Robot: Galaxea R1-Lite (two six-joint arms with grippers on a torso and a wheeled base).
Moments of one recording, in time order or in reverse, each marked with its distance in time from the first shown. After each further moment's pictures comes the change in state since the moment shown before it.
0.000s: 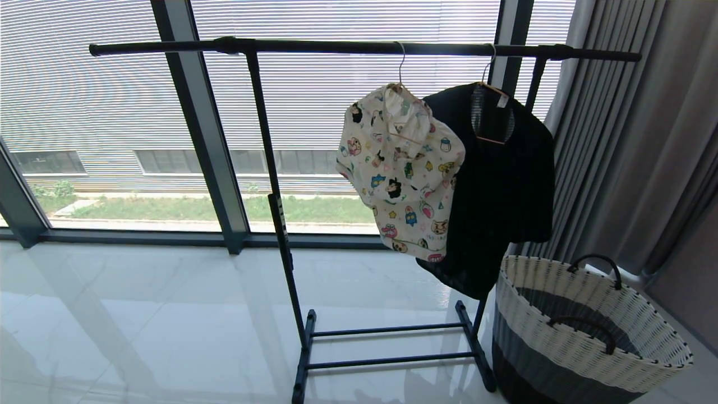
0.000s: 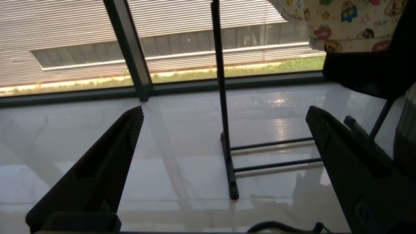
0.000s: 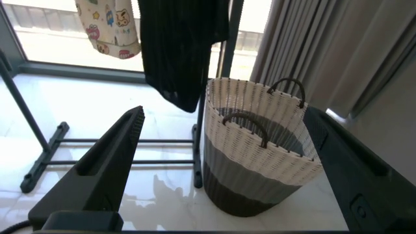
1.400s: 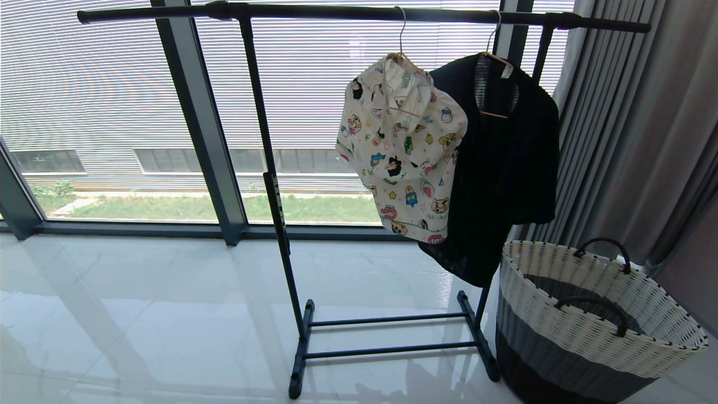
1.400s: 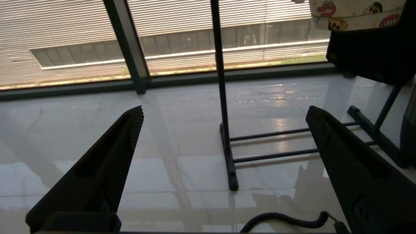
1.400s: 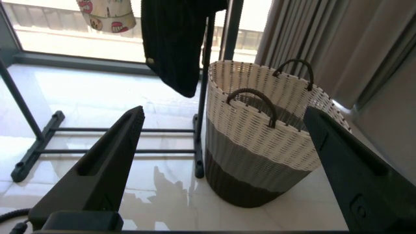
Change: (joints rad) left arm 0.000 0.000 0.000 0.000 0.000 0.000; right arm 0.000 0.000 0.000 0.000 0.000 0.000
